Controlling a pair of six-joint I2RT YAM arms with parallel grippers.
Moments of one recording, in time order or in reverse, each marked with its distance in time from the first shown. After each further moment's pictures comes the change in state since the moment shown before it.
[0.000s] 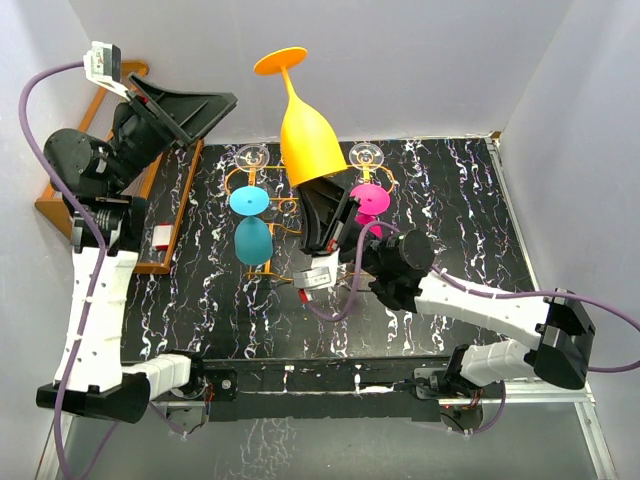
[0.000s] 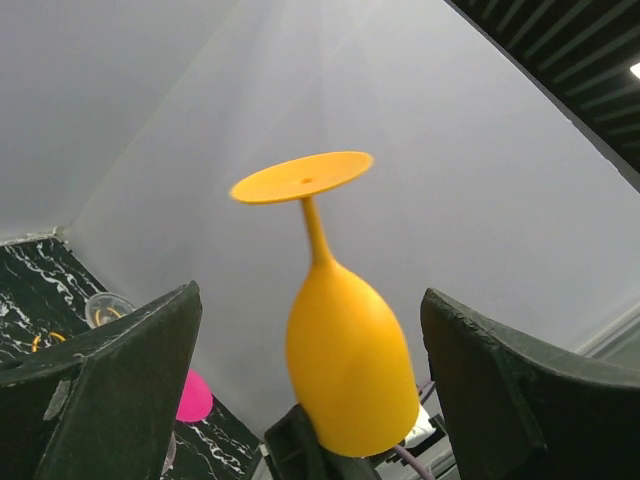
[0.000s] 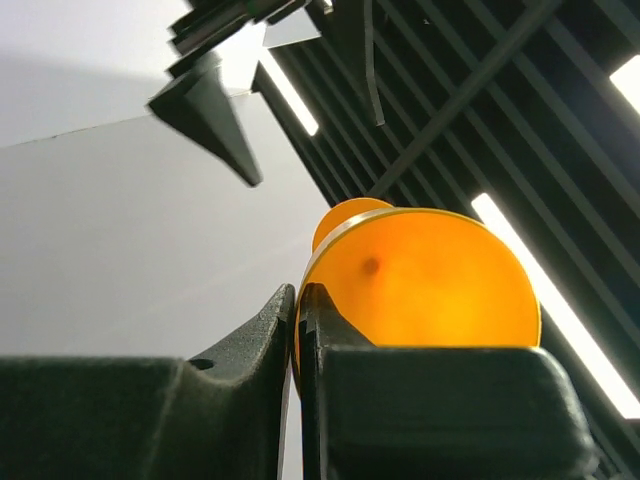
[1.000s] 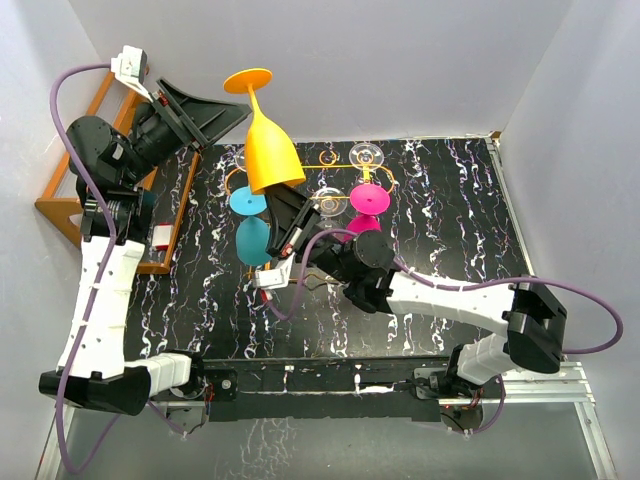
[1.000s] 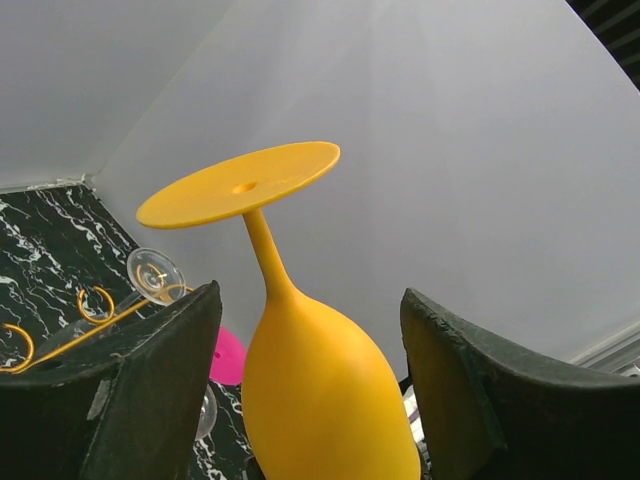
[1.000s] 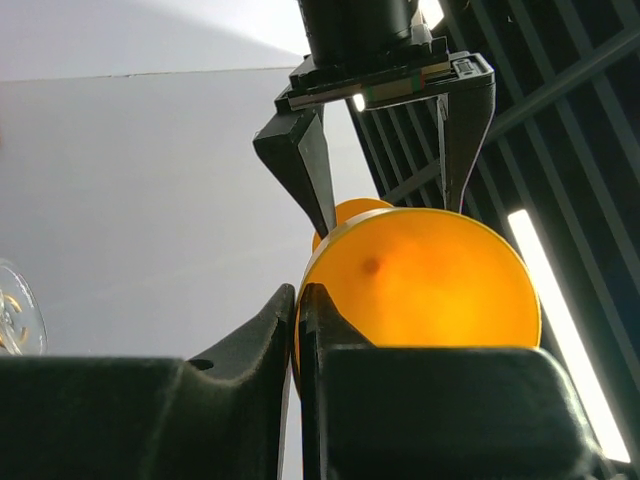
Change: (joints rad) left arm -0.005 0.024 -0.018 -0.082 0.049 0.089; right arm 0.092 0.153 0.070 -0.116 0.178 -0.201
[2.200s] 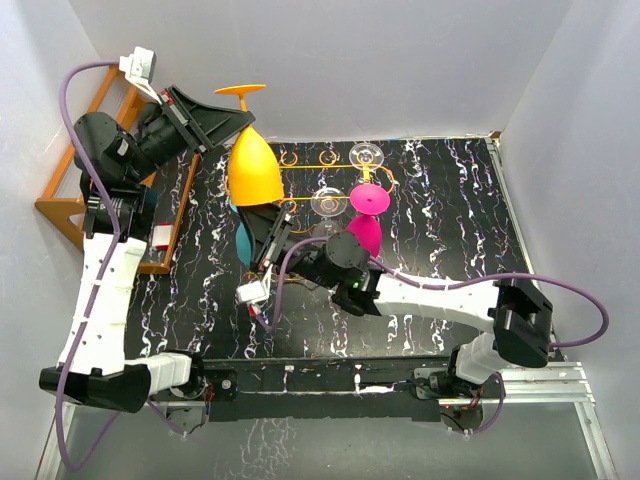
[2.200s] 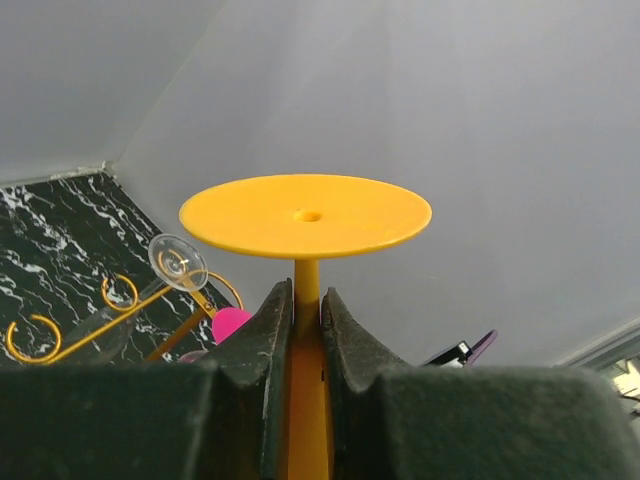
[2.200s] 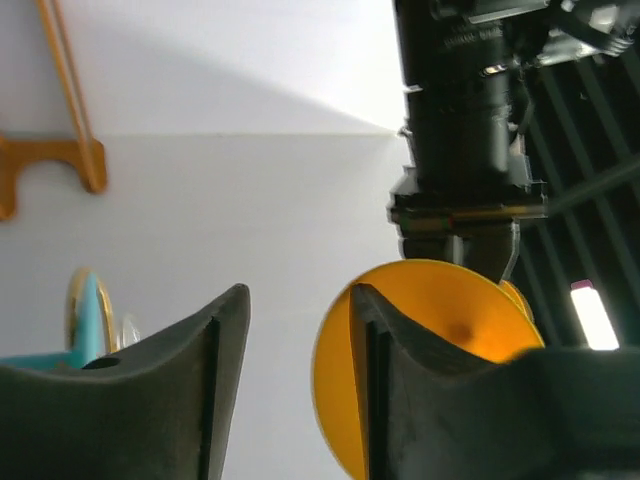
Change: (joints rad) left arm -0.009 0.014 -0.007 -0.039 0.023 0.078; right arm 0.041 0.080 0.064 -0.134 -0.015 -0.005
